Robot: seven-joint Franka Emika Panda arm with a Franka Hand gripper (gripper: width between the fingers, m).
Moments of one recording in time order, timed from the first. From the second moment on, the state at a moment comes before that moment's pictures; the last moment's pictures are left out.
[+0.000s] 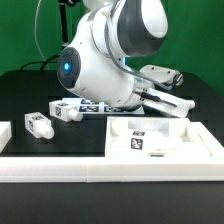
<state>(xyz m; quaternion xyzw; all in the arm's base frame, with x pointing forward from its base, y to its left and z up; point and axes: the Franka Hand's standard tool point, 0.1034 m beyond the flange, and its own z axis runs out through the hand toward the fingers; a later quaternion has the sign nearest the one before) 0.378 0.121 0.007 -0.75 0.39 0.48 0.25</state>
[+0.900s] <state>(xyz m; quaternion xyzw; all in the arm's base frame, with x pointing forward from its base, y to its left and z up) 0.376 0.122 0.006 -0.75 0.39 0.48 0.25</state>
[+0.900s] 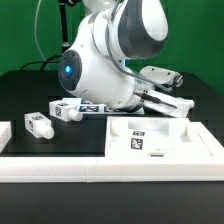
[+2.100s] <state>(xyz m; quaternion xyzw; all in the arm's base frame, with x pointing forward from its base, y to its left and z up) 0.446 0.081 0.083 -0.83 0.37 0.33 0.25</state>
